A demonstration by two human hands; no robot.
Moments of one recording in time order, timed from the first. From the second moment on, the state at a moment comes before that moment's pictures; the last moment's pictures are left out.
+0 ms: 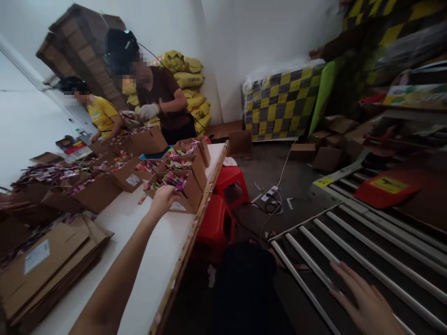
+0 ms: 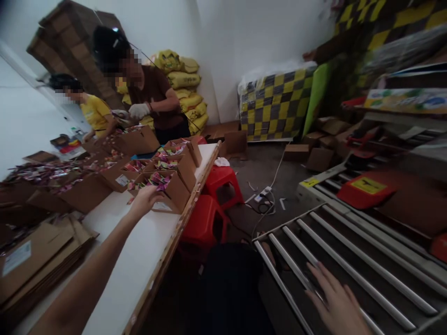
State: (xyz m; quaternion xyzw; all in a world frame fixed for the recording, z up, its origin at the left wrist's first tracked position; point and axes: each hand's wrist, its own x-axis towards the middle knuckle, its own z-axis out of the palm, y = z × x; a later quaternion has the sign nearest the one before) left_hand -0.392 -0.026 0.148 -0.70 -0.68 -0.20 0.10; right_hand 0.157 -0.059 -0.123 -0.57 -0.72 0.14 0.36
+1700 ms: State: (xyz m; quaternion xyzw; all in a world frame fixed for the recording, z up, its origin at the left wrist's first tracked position) left_hand -0.037 -0.072 -0.022 -0.42 -0.56 -0.52 -0.49; right_hand 0.229 -0.133 0.005 -0.53 -0.53 0.42 0.52
